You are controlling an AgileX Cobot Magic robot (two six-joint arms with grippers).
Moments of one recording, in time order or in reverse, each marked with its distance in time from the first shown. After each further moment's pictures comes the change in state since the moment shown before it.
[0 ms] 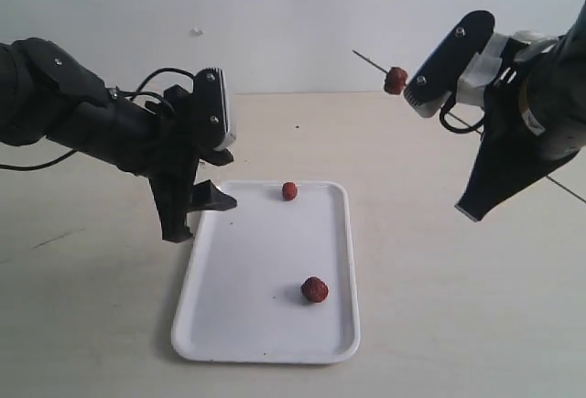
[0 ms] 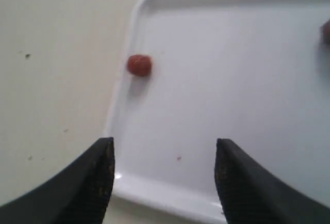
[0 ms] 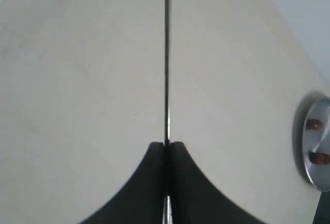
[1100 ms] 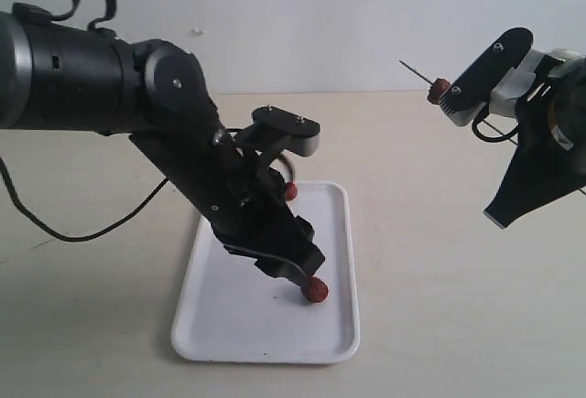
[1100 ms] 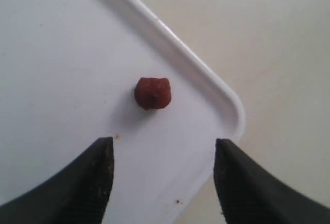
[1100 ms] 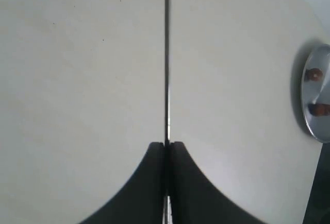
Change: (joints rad) left arm -0.288 0.026 -0.131 0.470 0.291 -1.482; right arm -0.066 0.000 0.049 -0.037 0.033 0.090
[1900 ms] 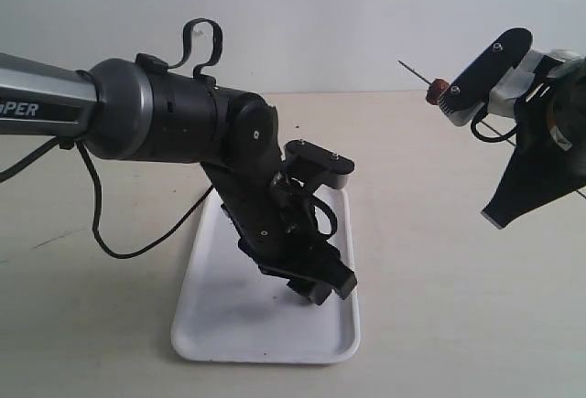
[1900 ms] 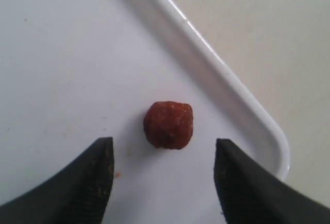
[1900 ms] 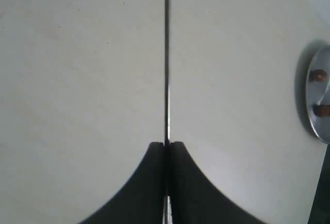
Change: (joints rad) left arm -0.073 0.183 -0.130 0.193 0.000 -0.256; right arm 0.000 0.000 0.000 0.009 -0.006 0.000
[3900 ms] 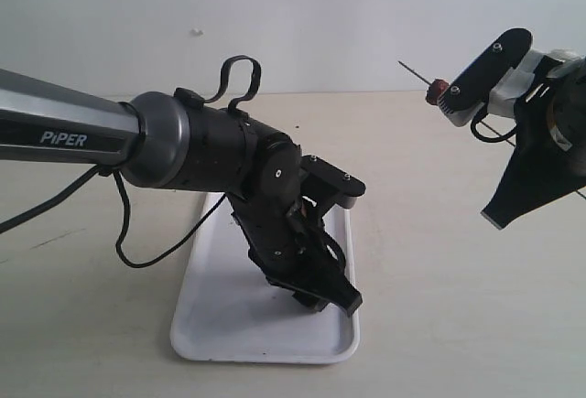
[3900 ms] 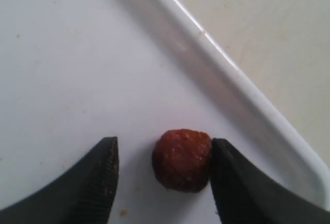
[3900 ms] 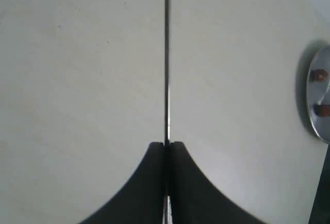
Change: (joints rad) left arm -0.044 0.070 -0.004 0.135 -0.082 -0.101; right arm 0.000 0.000 0.000 0.004 0.000 0.000
